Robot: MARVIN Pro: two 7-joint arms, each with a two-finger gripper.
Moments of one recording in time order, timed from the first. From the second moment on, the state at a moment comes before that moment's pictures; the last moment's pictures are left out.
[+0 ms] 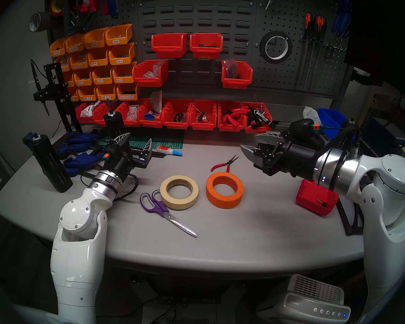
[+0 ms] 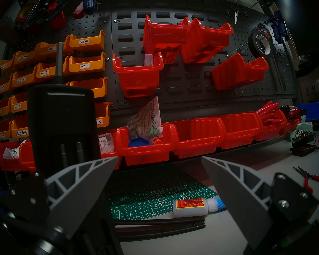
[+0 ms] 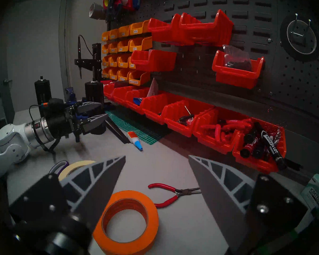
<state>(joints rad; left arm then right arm) 1.73 -1.62 -1.73 -1.94 0.05 -0.07 -0.44 -1.91 -0.96 2.13 -2.43 0.62 0.75 0.69</state>
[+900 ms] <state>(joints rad) 1.73 -1.62 -1.73 -1.94 0.05 -0.07 -0.44 -1.95 -0.92 2.03 -2.39 0.50 0.74 0.70</state>
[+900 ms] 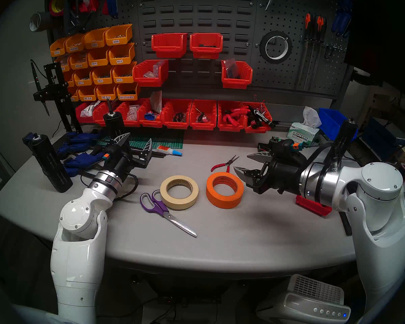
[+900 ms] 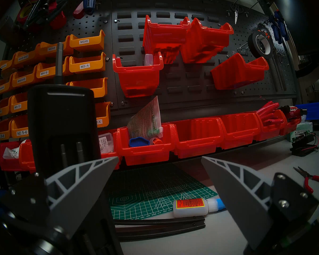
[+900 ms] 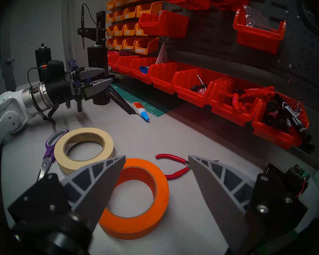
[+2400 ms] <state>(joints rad) 1.73 -1.62 -1.73 -1.94 0.05 -0.07 -0.44 -1.90 -0.88 1.85 -2.30 0.41 0.74 0.68</state>
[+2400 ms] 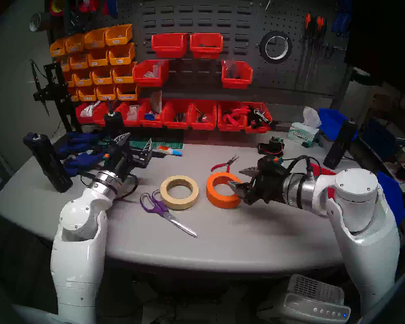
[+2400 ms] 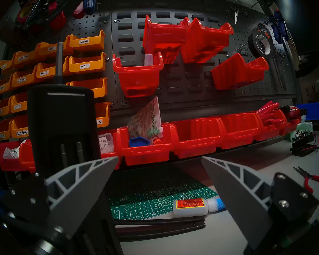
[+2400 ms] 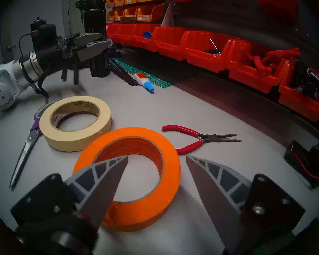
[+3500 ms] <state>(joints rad) 1.73 -1.62 -1.73 -1.94 0.05 -0.07 -0.44 -1.77 -0.82 1.70 -2.23 0.36 0.78 0.66</state>
